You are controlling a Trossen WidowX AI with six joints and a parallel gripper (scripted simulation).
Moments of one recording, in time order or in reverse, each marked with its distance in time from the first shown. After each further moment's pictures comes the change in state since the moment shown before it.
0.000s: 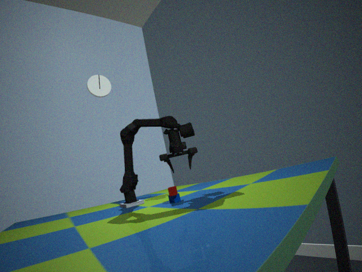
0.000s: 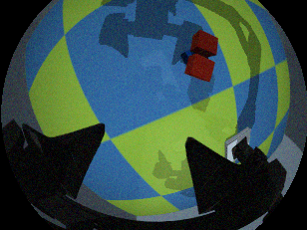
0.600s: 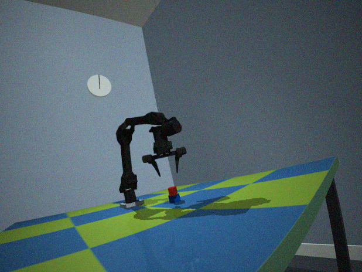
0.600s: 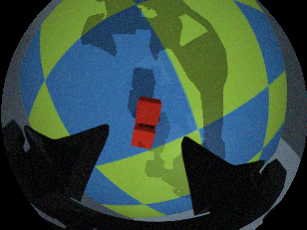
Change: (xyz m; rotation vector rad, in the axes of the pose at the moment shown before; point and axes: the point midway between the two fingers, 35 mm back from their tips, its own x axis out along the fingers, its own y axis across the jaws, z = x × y) arm 0.002 -0.067 0.125 0.020 -0.011 -0.010
